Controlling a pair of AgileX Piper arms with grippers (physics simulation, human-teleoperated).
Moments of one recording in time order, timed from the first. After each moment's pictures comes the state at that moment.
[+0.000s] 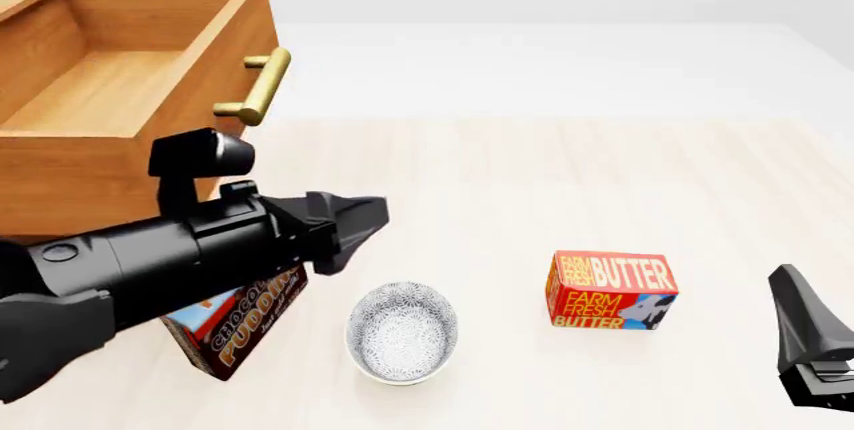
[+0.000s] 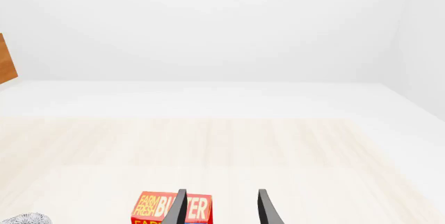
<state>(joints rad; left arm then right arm) -0.76 1.06 -0.57 -0.04 -0.50 0.01 0.01 0.00 0.00 0.00</state>
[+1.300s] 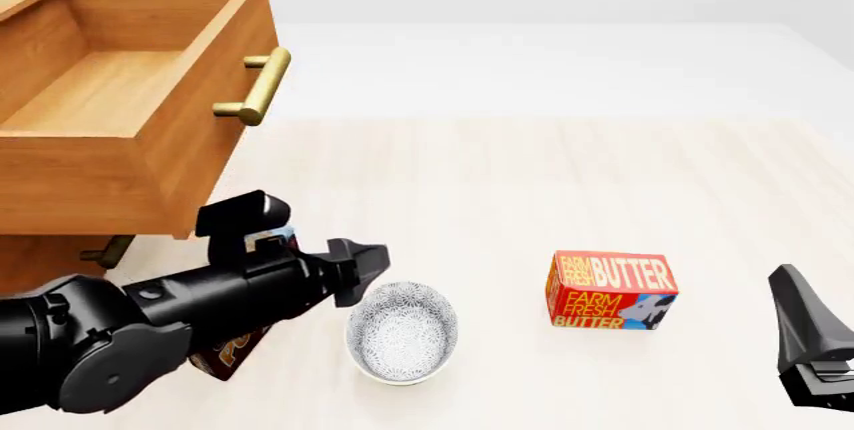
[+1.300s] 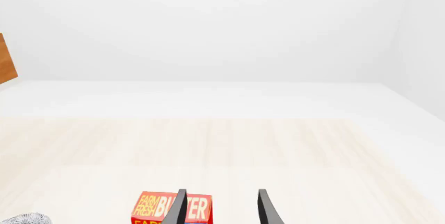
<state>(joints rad) -0.71 1.29 -0.45 -0.25 -0.63 0.01 0.01 0.00 0.00 0.00</state>
